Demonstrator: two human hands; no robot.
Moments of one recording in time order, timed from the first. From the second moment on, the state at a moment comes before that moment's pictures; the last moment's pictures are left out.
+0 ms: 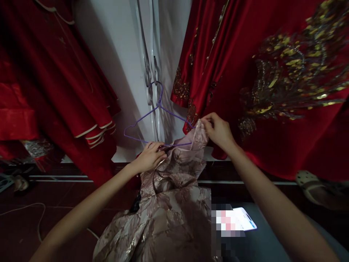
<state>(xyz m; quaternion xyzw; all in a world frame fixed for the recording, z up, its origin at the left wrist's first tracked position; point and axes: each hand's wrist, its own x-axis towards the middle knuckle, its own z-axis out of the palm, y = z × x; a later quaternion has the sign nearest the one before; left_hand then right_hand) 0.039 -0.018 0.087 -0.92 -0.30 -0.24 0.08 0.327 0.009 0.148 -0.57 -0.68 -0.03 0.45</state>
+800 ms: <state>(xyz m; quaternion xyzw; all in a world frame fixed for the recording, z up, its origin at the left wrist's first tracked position) -0.094 0.056 0.067 -0.68 -0.53 -0.48 -0.15 0.306 0.038 0.159 -0.53 -0.73 0.00 0.44</state>
